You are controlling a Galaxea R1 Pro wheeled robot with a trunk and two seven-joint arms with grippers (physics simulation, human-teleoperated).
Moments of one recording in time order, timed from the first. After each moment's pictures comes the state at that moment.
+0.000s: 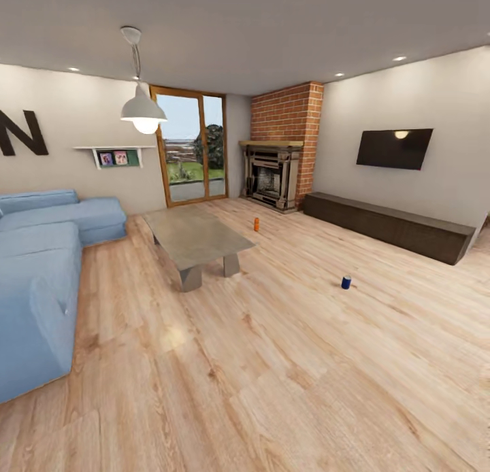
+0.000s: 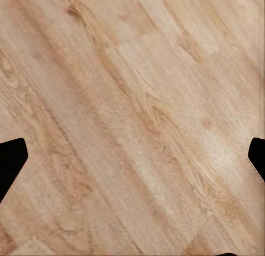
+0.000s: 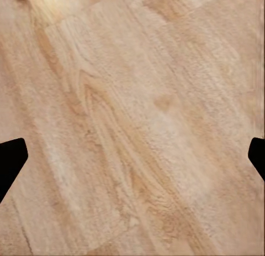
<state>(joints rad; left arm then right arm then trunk) 0.06 0.18 0.03 -0.91 0.36 0.12 -0.45 -0.05 -0.18 -0.13 -0.69 0.01 0.00 0.35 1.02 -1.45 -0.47</state>
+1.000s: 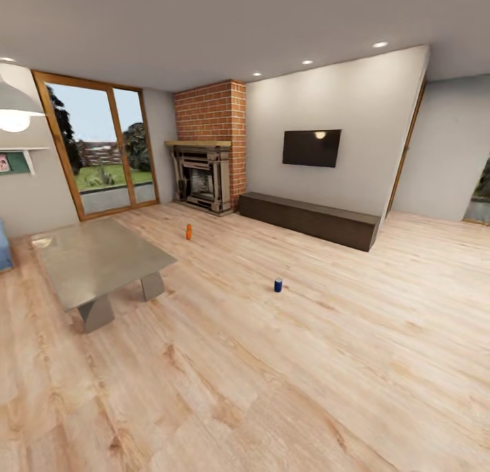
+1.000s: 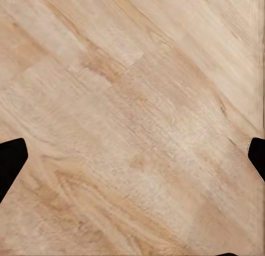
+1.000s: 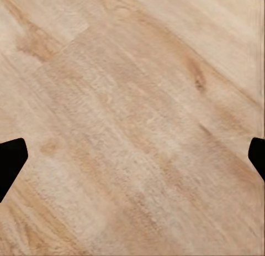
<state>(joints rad) 0.06 0.18 0.03 -0.91 0.36 0.12 -0.45 -0.05 -0.18 -0.13 -0.69 0.01 0.00 0.35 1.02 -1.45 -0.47</state>
